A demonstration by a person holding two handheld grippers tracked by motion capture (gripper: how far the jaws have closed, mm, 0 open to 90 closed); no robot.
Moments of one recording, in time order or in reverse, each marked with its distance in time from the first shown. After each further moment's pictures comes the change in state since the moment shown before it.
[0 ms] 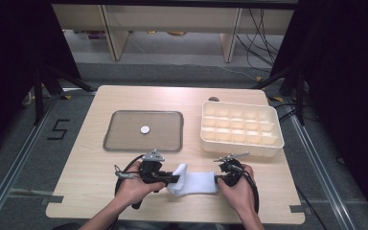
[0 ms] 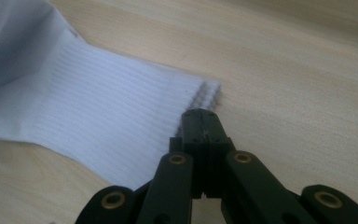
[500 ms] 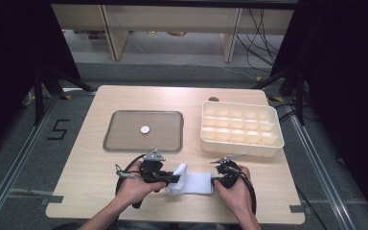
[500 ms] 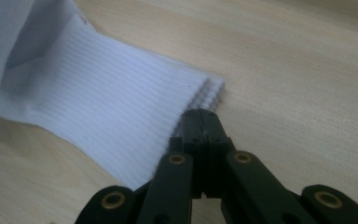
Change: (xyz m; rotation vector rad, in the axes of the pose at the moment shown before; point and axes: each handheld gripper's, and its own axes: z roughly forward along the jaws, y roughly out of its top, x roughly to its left) left arm 0.001 0.001 0.002 0.004 -0.002 0.003; right arm 0.007 -0.002 0.003 0.009 0.041 -0.028
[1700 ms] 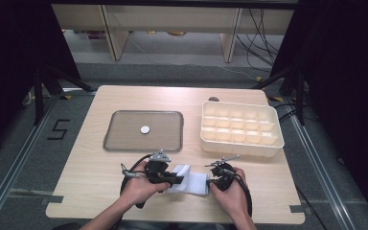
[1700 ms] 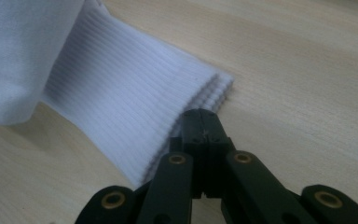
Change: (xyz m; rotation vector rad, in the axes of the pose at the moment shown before) left arm -0.007 0.004 0.012 0.038 0.009 0.025; right arm 0.015 -0.002 0.005 0.007 0.007 -0.037
